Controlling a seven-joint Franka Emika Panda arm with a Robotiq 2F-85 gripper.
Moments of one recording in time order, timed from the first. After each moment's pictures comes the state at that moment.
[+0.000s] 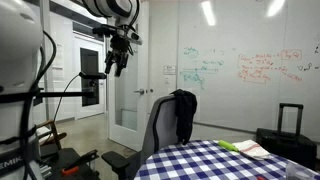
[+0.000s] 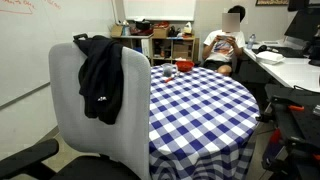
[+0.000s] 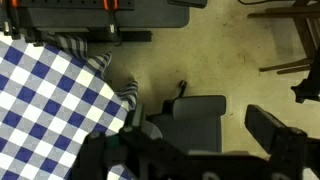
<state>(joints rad) 0.17 -0.48 0.15 -2.51 0.29 1.89 0.20</state>
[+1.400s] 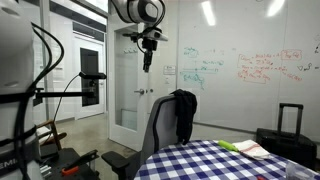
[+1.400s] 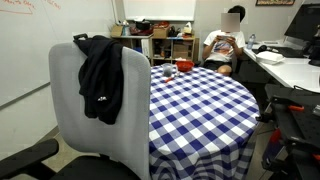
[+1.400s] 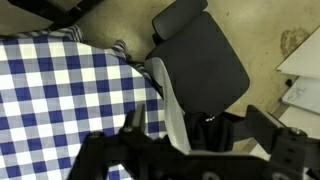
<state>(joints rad) 0.04 -0.11 0.16 -2.13 0.25 2.08 0.72</state>
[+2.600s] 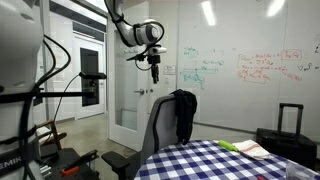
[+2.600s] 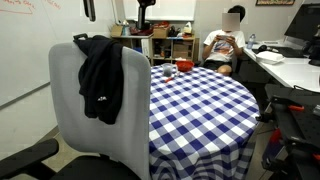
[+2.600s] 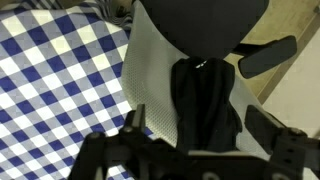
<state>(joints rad) 0.17 0.19 0.12 -1.93 -0.13 2.32 1.32</state>
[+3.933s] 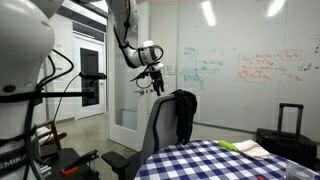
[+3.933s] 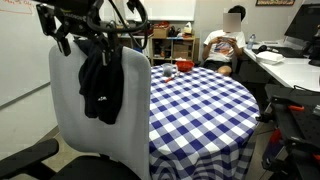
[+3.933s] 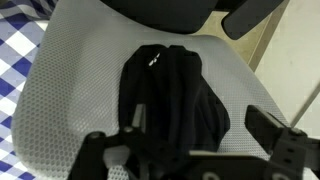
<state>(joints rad) 0.35 0.51 -0.03 -1.70 -0.34 2.47 1.76</state>
